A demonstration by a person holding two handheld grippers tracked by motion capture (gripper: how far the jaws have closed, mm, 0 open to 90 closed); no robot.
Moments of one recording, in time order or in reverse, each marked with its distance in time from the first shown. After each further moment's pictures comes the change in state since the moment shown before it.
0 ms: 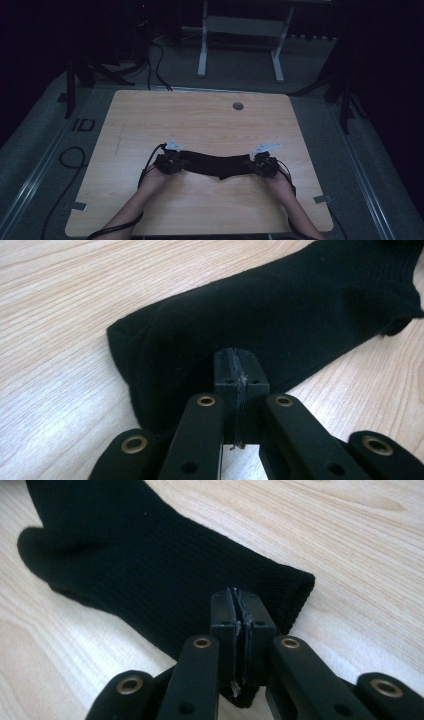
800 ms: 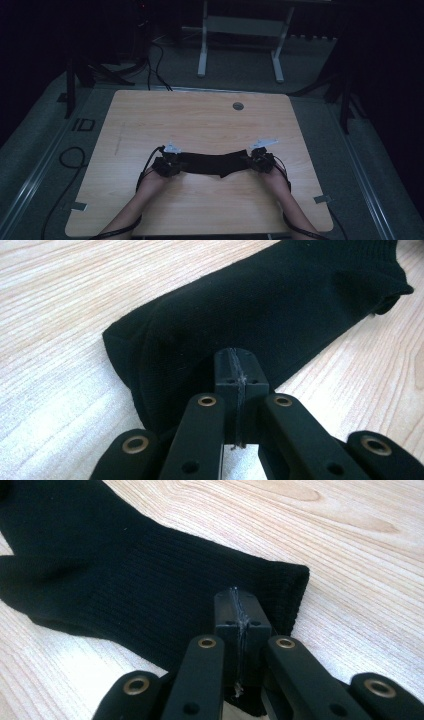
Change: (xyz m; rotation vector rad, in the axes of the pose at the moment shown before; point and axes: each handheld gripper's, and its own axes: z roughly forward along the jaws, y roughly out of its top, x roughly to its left) left arm -0.003 -0.007 -0.004 -0.001 0.009 -0.004; right arm -0.006 0.010 0.015 -0.020 -0.016 0.015
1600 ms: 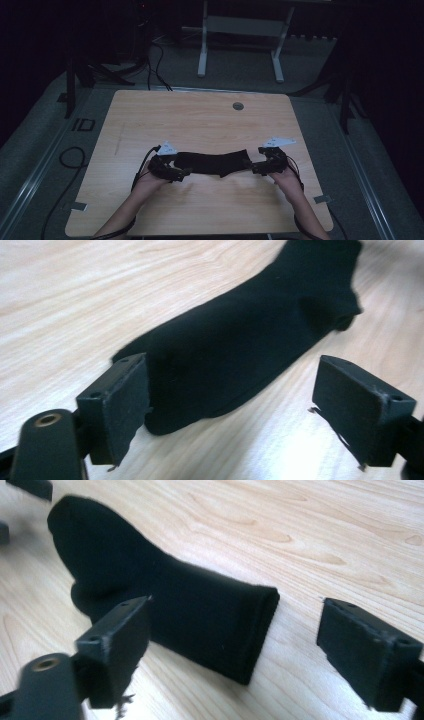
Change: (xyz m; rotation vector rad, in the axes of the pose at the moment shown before) left arm -0.006 -0.005 -0.022 -0.126 0.012 0.069; right arm -0.004 0.000 -0.048 -0.125 0.026 0.009
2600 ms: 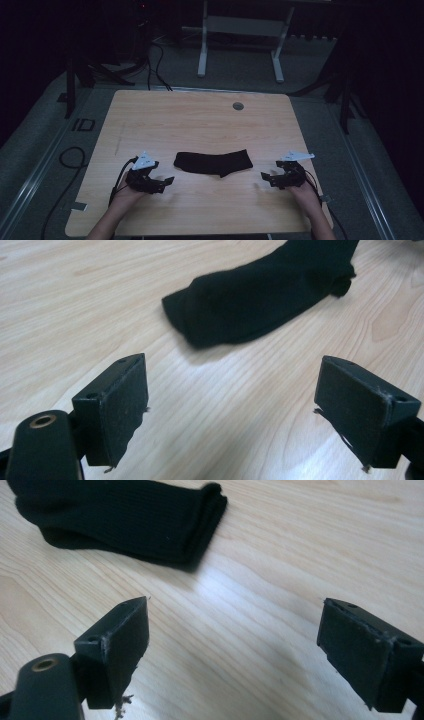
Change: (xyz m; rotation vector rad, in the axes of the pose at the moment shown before) left arm 0.006 -0.043 -0.054 -0.032 0.050 -0.014; right arm -0.026 -0.058 -0.029 0.055 -0.051 0.058
